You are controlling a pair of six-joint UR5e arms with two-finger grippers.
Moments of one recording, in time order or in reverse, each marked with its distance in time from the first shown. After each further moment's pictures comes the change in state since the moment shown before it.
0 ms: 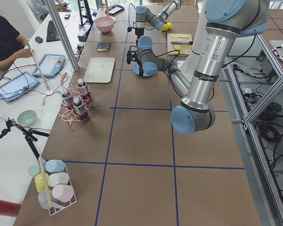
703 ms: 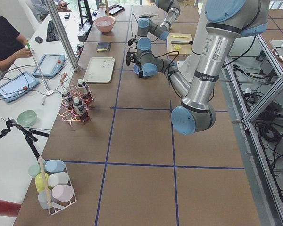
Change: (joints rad) left arm -0.001 0.001 0.006 0.000 0.002 -0.005; right arm -0.141 0.272 -0.147 -0.203 -0.164 0.115
